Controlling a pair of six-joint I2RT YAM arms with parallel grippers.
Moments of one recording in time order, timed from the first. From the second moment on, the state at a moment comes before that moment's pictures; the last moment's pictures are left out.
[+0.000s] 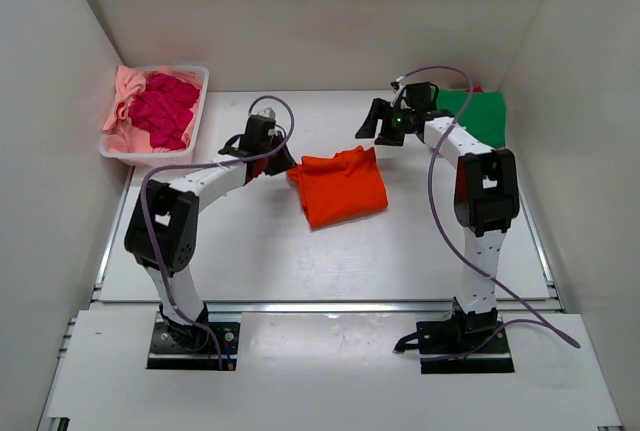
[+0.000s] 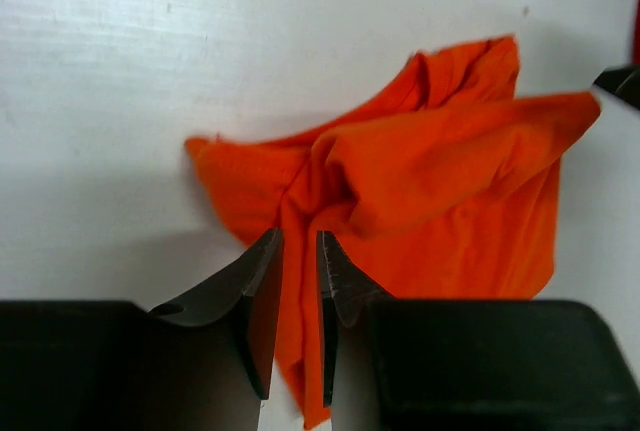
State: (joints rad) left arm -0.39 1.82 1.26 -0.17 0.05 -0.65; right arm 0.18 2.12 1.67 -0.31 -0.51 0.40
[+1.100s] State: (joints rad) left arm -0.37 1.95 1.11 0.03 0.12 -0.90; right arm 0.29 2.03 1.37 -0.31 -0.54 0.33
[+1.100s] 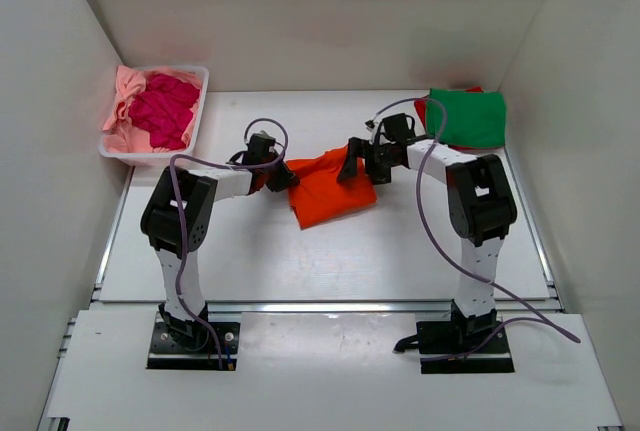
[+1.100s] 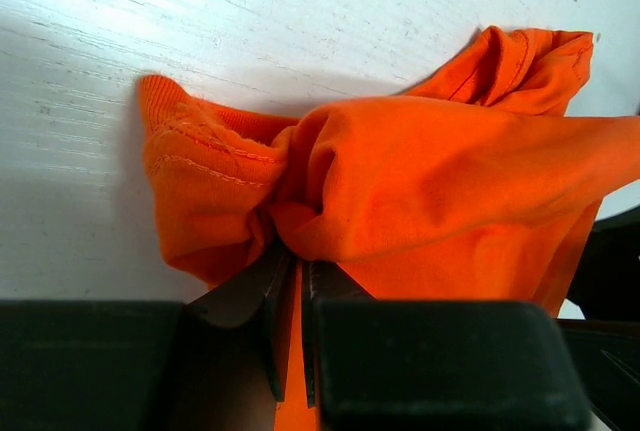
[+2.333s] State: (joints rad) left arm -0.22 1.75 0.89 0.47 0.33 -1.27; right arm -0.08 2.19 2.13 -0.63 -0.52 -0.08
